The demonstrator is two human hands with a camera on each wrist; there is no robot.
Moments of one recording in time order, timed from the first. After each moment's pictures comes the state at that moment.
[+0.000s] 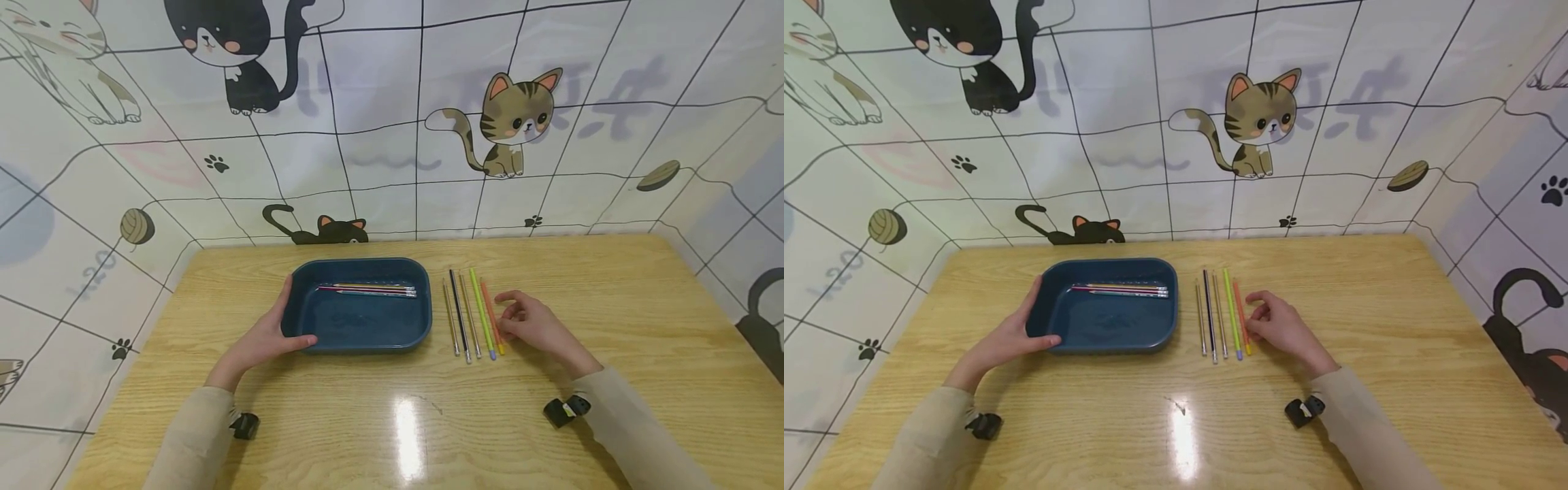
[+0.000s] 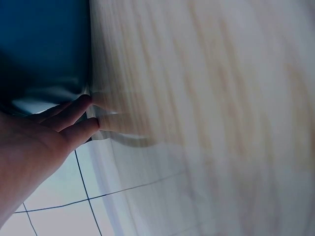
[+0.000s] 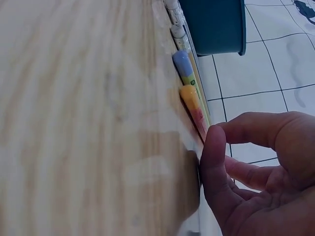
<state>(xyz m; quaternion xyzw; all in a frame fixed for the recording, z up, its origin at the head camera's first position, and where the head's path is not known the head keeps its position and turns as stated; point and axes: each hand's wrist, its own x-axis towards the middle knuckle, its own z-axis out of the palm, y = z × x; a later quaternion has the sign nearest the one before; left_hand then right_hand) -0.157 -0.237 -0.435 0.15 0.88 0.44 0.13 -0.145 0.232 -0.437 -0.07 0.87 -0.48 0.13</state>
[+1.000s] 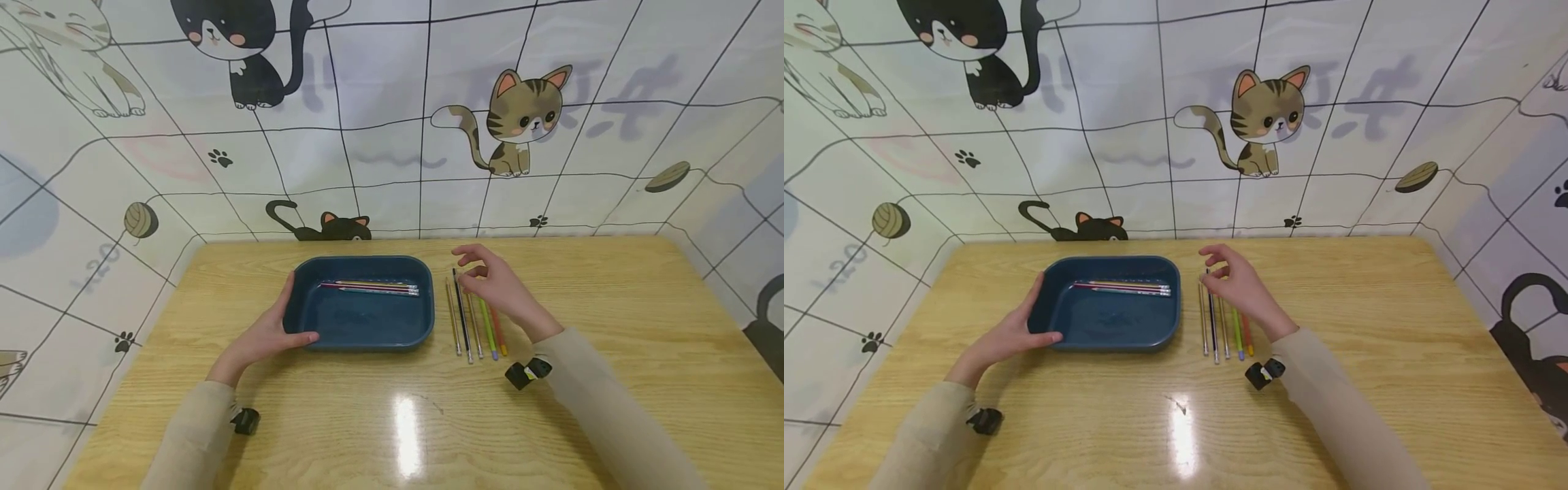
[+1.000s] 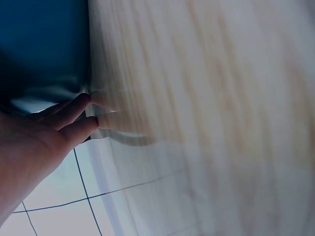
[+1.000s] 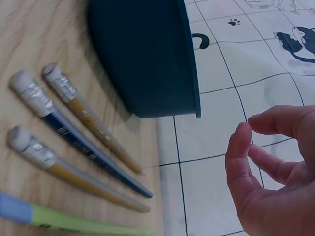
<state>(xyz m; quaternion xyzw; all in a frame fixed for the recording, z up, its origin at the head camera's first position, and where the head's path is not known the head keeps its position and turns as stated) -0.158 -0.238 -0.433 0.15 0.88 0.43 0.14 -0.188 0.173 -0.396 -0.13 0.82 -0.55 0.08</state>
